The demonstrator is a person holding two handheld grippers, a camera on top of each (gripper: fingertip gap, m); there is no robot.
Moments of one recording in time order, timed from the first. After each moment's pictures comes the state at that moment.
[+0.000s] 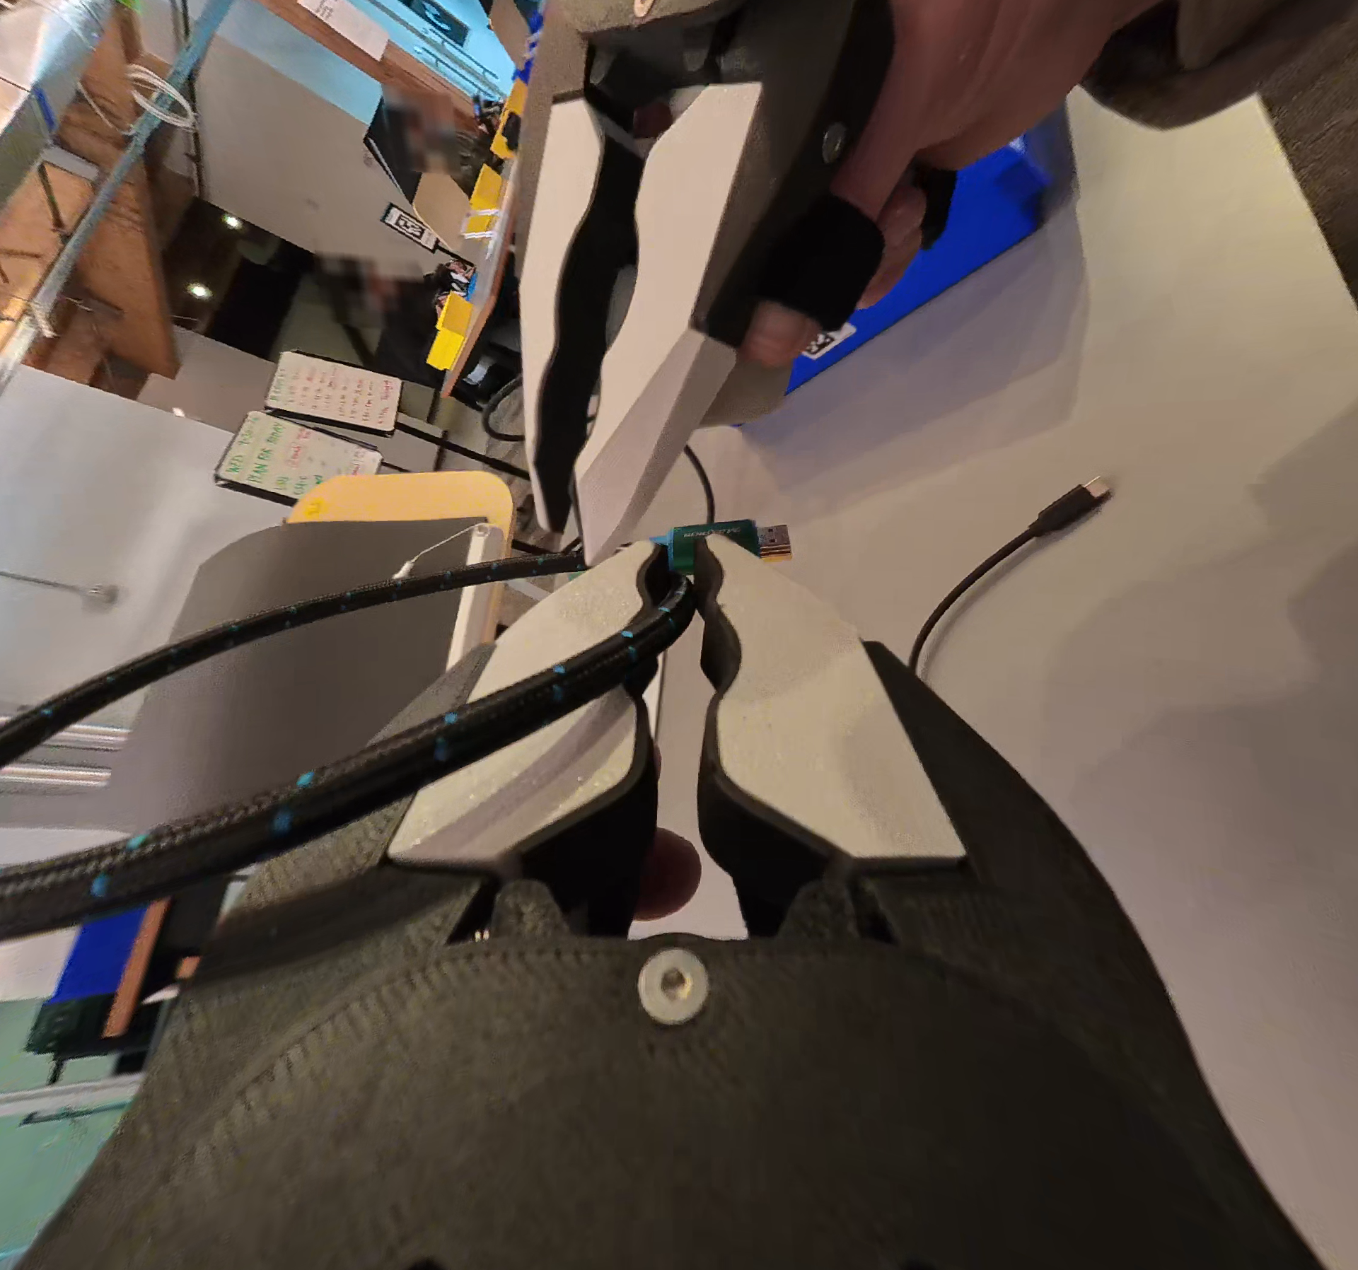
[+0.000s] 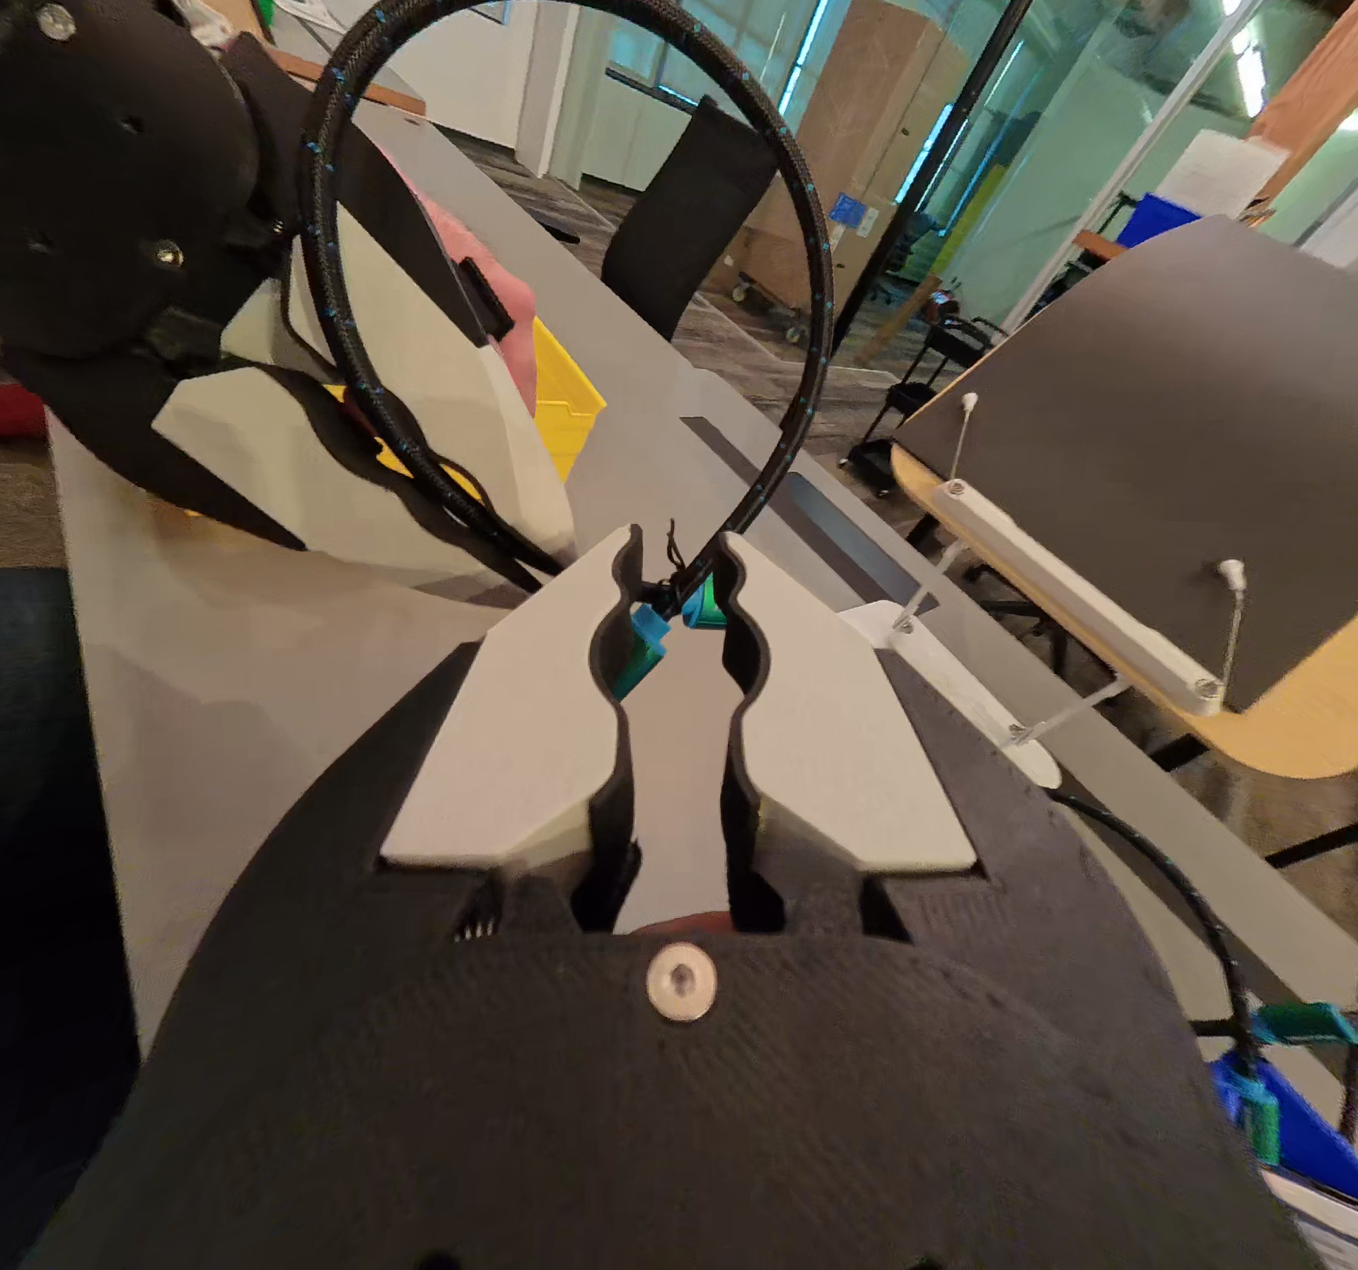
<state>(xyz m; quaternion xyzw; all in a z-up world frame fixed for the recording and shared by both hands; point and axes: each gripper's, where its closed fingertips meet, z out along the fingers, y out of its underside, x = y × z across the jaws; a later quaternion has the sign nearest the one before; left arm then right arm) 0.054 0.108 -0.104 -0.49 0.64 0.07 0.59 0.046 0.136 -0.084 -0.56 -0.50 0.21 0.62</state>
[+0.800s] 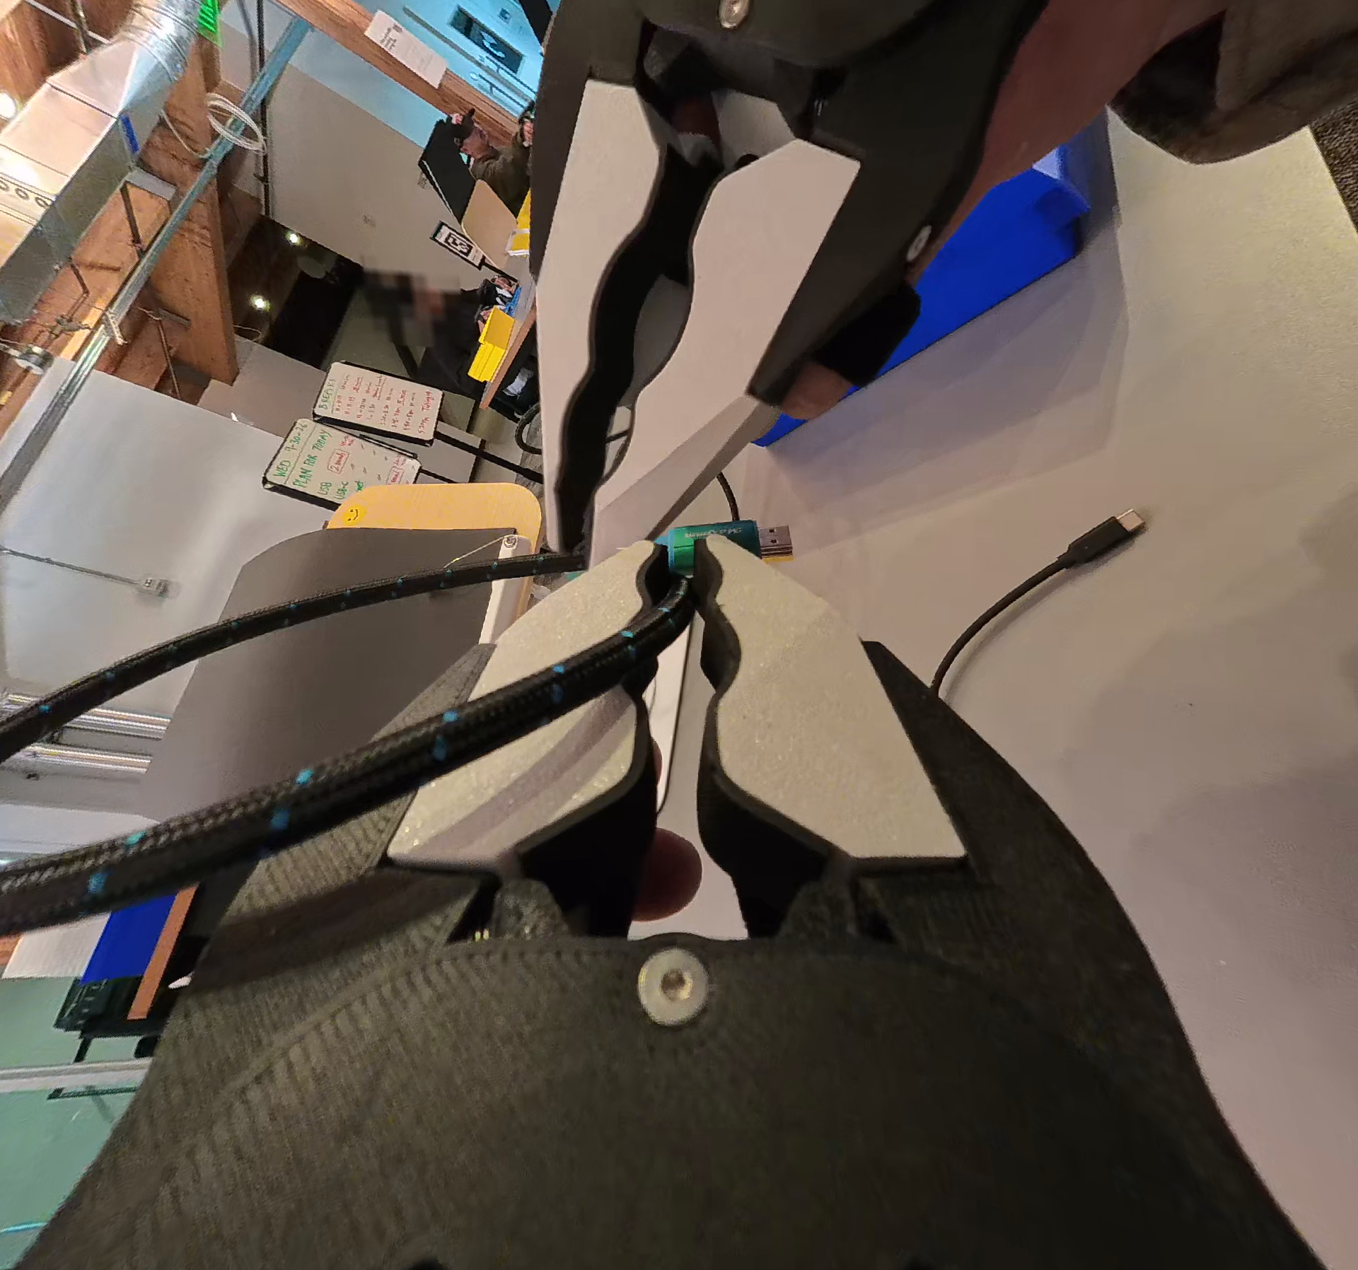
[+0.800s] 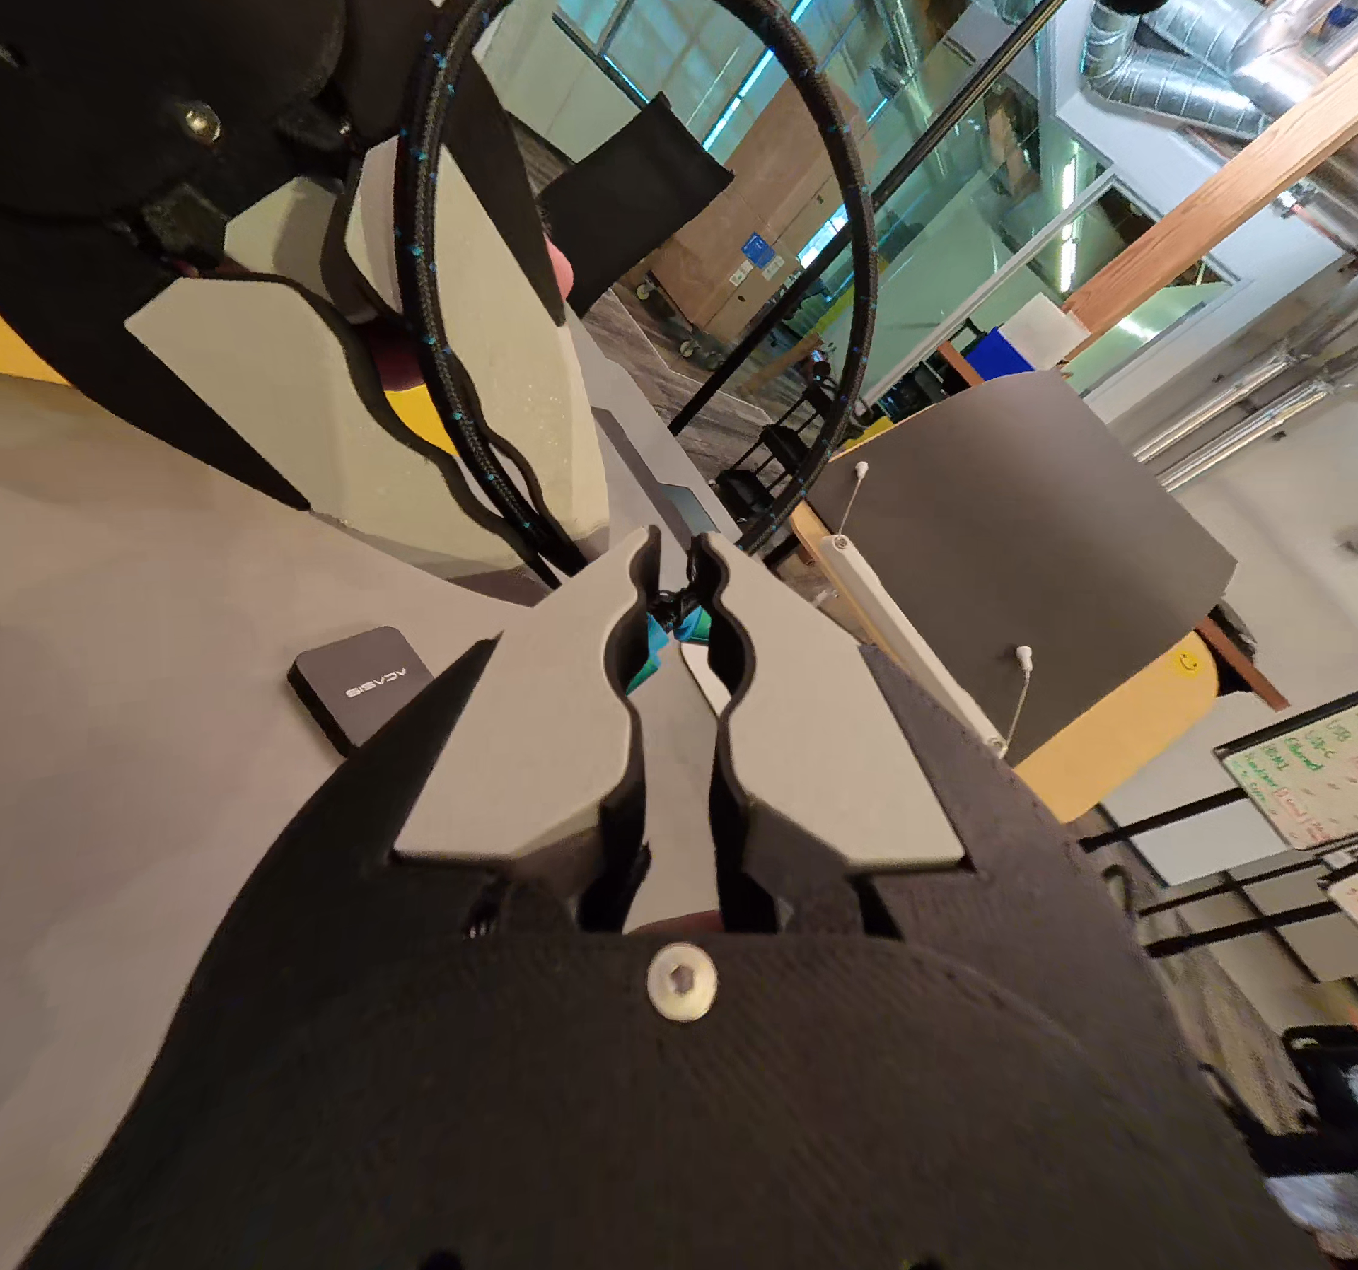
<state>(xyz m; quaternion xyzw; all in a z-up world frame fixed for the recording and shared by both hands) 0.061 0.110 -0.098 -0.48 0.62 0.07 0.62 0.044 0.132 -0.078 -0.50 -0.54 0.09 0.67</state>
